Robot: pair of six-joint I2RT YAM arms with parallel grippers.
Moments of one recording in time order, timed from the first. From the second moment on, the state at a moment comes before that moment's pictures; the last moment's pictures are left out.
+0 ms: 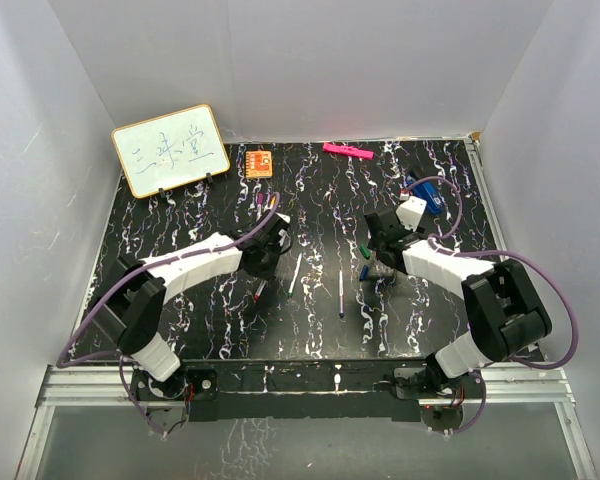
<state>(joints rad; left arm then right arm) -0.73 1.63 1.05 -0.61 -0.17 -0.34 0.42 1.49 0.79 -0.22 0.62 0.68</state>
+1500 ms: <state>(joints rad) -0.73 1.46 0.99 -0.40 0.00 -0.33 0.41 1.64 0.84 -0.19 0.44 0.58</state>
